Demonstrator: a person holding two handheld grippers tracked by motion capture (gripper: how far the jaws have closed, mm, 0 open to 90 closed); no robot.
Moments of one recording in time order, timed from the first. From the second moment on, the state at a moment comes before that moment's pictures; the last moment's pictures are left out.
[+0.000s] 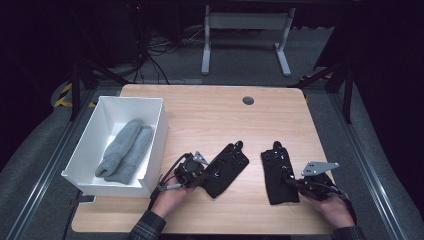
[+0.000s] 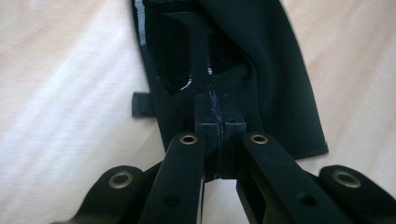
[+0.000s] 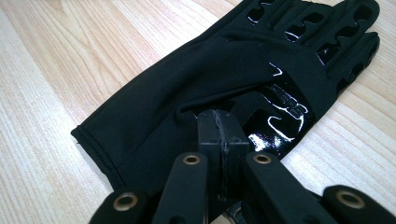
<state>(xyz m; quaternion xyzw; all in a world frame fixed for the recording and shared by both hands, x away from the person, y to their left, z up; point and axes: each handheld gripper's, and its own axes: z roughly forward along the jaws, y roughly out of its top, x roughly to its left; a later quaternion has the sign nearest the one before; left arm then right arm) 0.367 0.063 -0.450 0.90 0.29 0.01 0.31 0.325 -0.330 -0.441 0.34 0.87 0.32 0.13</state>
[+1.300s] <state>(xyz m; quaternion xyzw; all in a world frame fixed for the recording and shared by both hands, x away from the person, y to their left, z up) 0.406 0.028 -0.457 0.88 0.33 0.05 0.34 0.371 -0.318 -0.448 0.35 0.87 0.31 0.14</state>
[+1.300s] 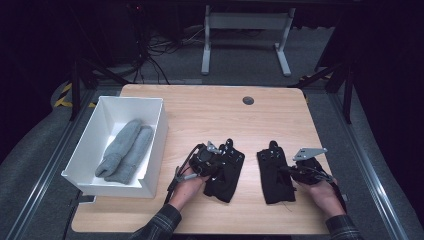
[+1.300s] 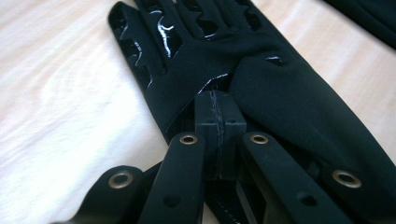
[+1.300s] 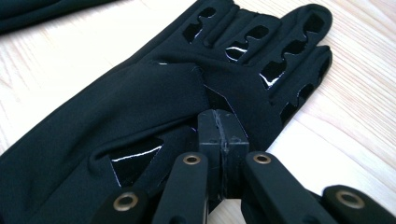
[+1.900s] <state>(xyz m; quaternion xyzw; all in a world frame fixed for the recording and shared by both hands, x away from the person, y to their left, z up) 0.402 0.030 -0.457 0.87 0.35 0.04 0.36 0.375 -0.267 -0.449 0.30 0.89 0.32 0.11</state>
